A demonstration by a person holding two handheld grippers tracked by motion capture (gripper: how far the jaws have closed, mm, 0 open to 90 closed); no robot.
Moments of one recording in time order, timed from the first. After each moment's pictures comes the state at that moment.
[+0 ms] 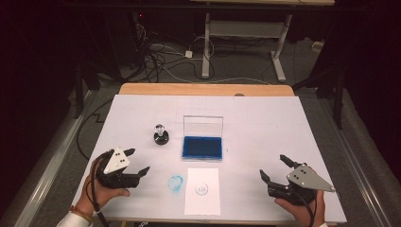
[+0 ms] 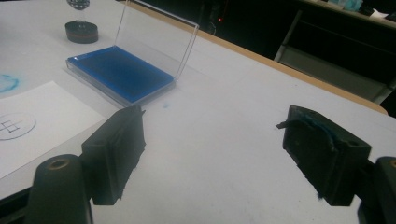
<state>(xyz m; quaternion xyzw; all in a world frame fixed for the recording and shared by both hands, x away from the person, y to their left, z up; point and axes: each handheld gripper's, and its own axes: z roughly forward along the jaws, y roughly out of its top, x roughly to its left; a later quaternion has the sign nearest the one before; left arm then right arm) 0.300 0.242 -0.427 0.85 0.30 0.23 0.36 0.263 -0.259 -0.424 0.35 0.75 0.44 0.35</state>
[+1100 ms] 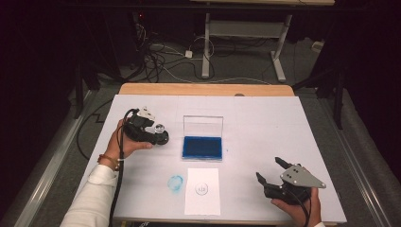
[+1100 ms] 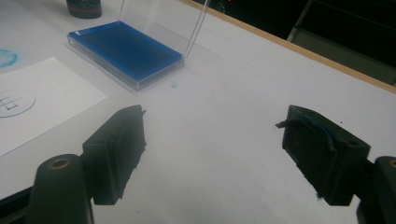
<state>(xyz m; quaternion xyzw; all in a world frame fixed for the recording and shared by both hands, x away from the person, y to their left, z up) 0.438 0.205 -0.412 0.89 0.33 0.13 0.30 0.269 -0.253 -0.436 0.34 0.77 0.42 0.33</state>
